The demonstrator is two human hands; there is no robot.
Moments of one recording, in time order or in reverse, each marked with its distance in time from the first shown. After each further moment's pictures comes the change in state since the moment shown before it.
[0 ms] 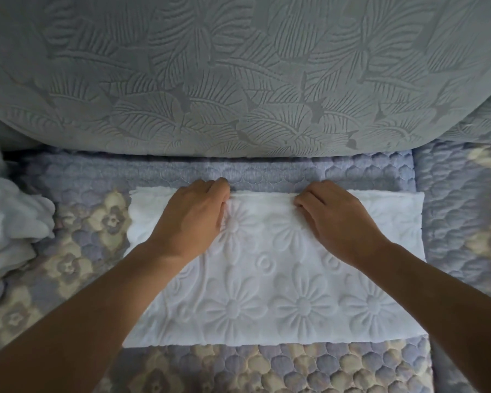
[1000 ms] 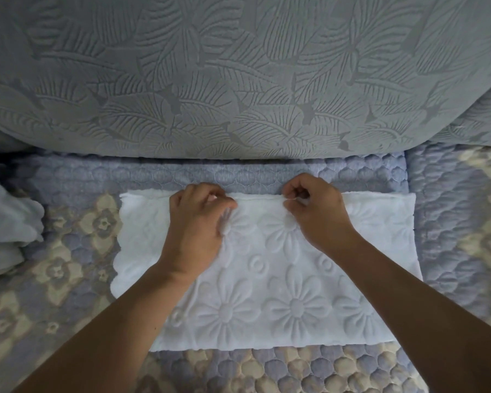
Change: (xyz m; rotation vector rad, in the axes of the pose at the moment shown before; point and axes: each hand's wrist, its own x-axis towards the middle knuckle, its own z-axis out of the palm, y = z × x) left_hand -0.010 0.019 0.024 -0.113 0.249 -0.098; right_hand 0.025 -0.021 0.004 0.648 0.034 0.704
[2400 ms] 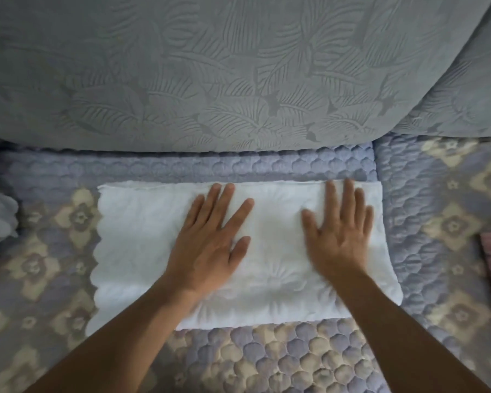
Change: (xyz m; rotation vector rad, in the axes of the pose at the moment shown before) left_hand -0.036 0.042 0.027 0.316 -0.424 0.116; right_hand -0.066 0.064 -0.024 -0.678 0.122 0.201
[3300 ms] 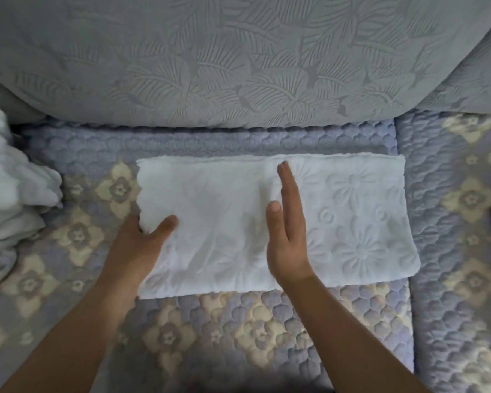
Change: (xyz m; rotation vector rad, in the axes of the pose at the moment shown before) left_hand -0.098 -0.088 -0.051 -0.978 -0.033 -1.103; right_hand -0.080 -0.131 0.002 1.137 0.025 -0.169
